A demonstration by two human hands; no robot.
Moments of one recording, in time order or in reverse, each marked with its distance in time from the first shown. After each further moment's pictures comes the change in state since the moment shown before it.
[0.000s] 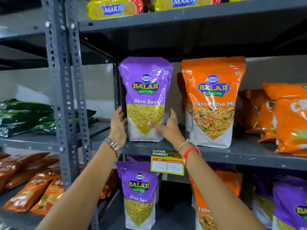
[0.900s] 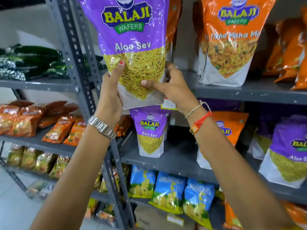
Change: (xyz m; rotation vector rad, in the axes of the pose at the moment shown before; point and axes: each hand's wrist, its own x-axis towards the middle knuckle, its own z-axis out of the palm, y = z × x) left_hand -0.122 0.004 -0.060 0.013 -0.212 0.110; right_hand -0.100 -0.027 0.022 0.263 -0.168 -0.016
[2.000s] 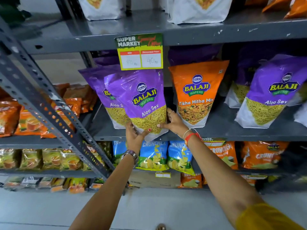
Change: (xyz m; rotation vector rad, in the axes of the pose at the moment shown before) left_hand -0.090 -0.302 -0.045 0.439 0.063 -0.364; right_hand -0.112 0.272 -0.096 -0.174 0.022 0.576
